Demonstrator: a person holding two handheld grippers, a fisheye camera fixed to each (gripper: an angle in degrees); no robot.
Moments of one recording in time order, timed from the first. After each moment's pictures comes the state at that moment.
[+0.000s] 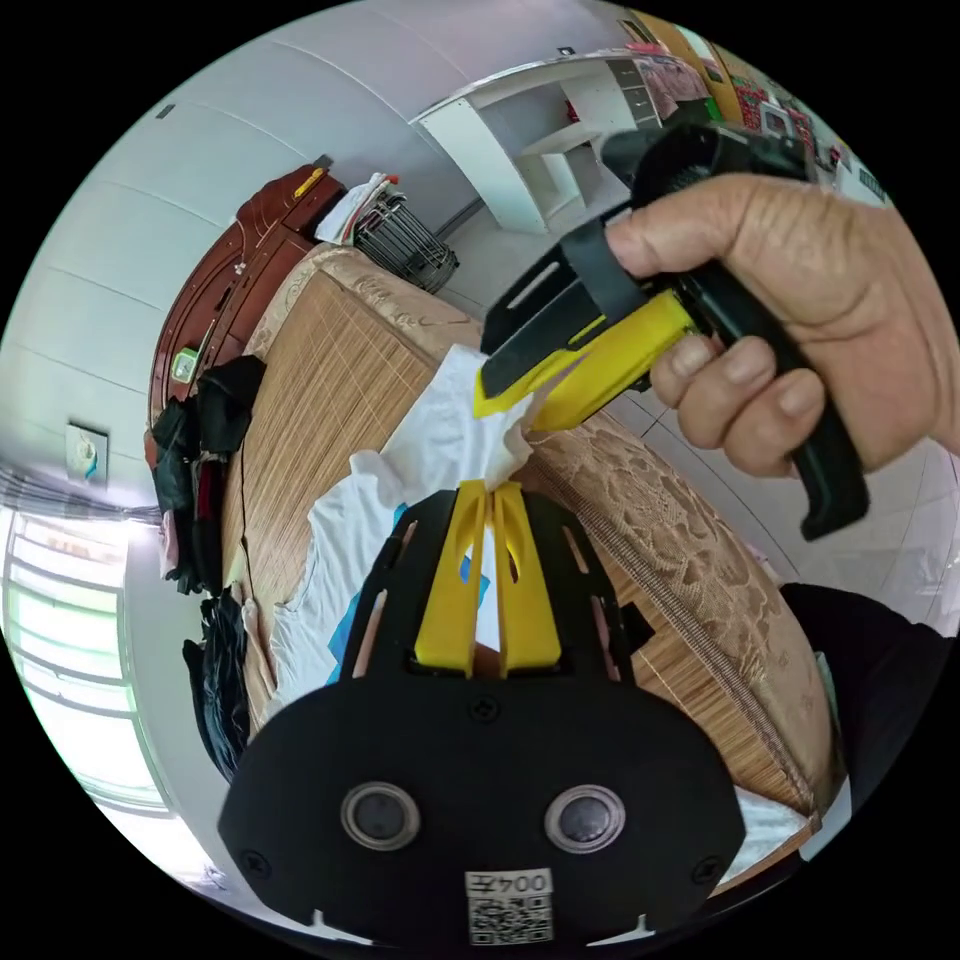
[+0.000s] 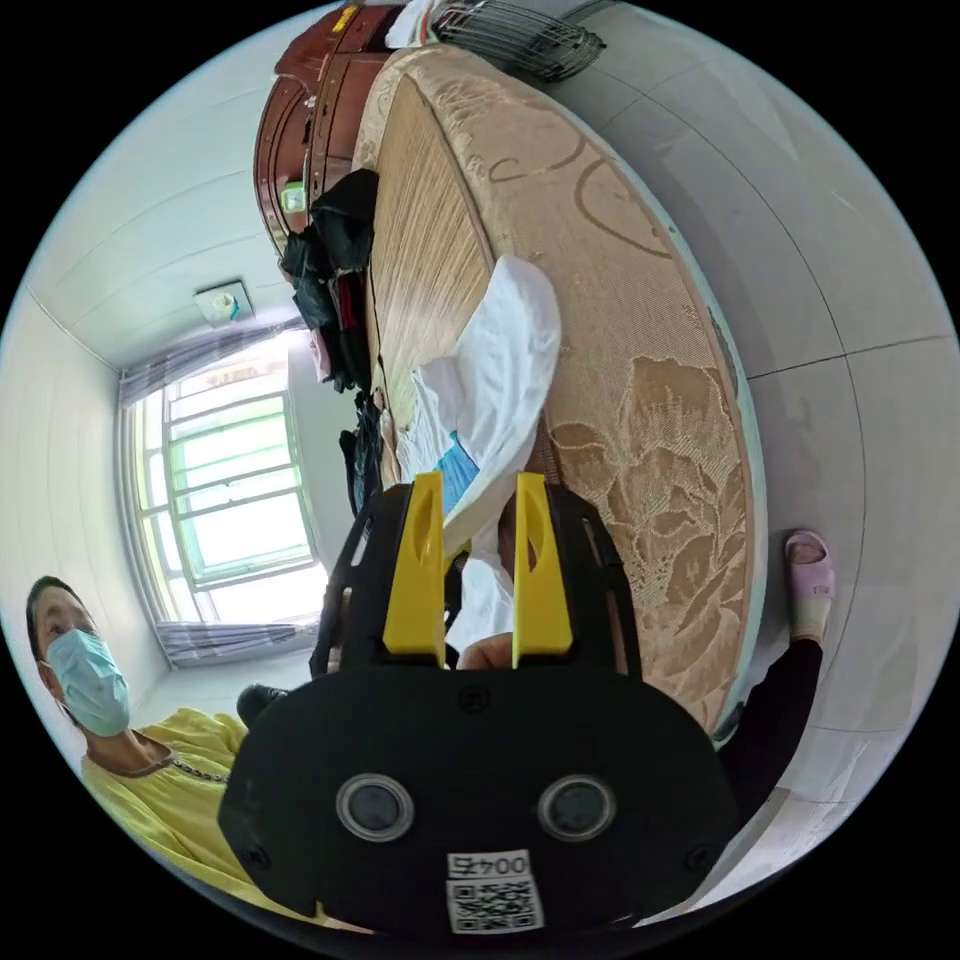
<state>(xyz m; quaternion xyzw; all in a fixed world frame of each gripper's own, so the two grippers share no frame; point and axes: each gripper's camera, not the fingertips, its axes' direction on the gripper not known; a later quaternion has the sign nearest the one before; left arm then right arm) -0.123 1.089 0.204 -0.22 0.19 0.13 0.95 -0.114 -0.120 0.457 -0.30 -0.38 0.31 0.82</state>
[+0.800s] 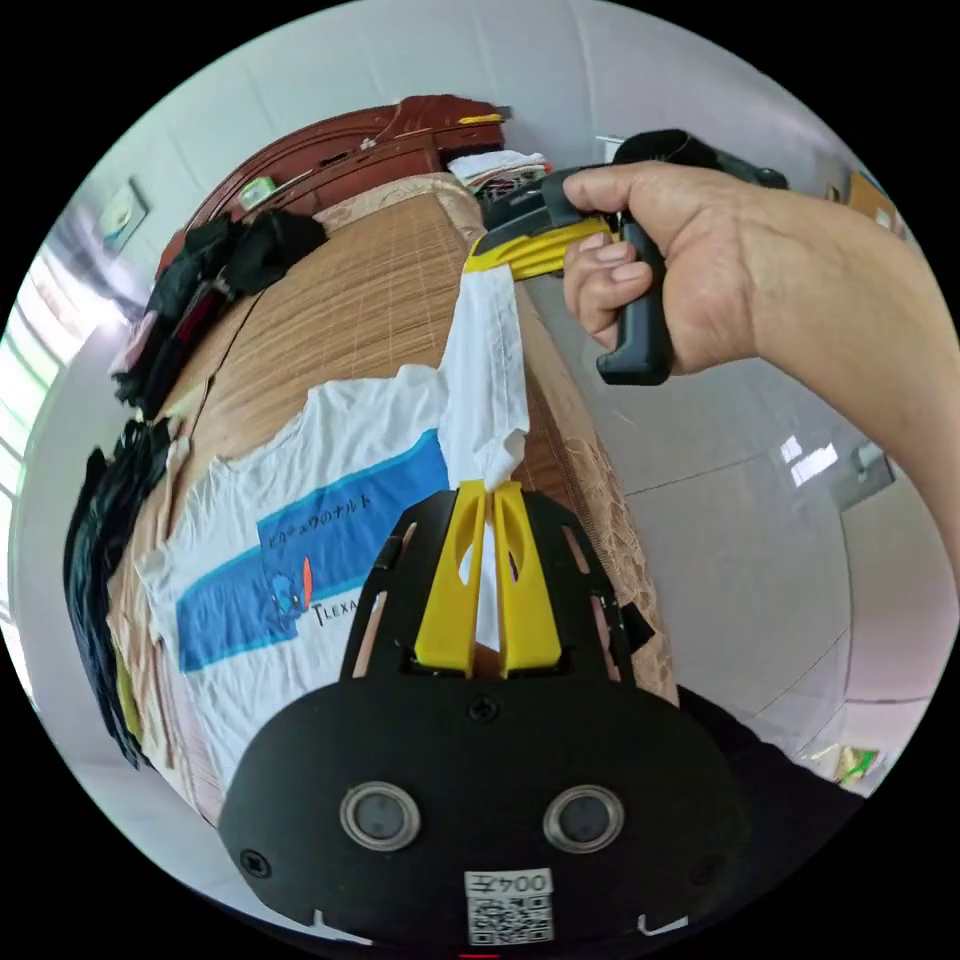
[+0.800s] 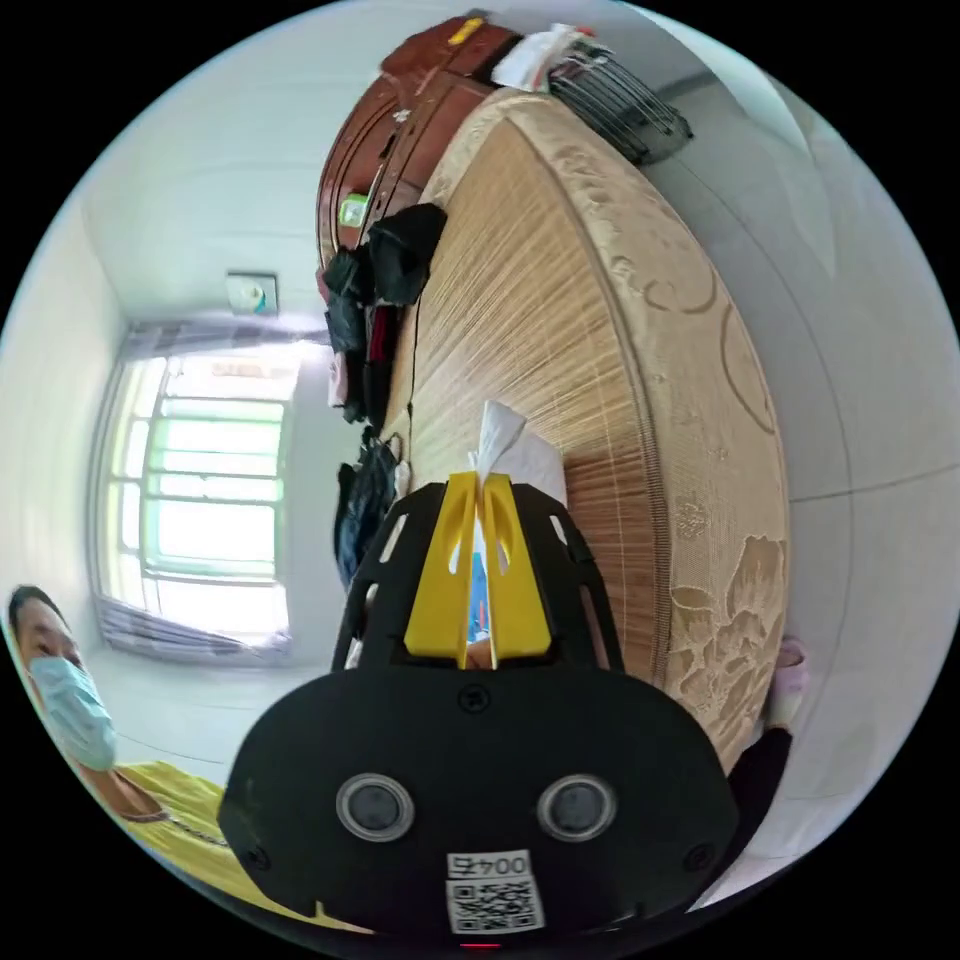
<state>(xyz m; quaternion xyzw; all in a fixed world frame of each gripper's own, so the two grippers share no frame) -0.273 1.039 0.220 -0.29 0.24 -0.18 0.91 -0.209 -0.284 0.416 -0.21 -0.32 0.23 0.90</state>
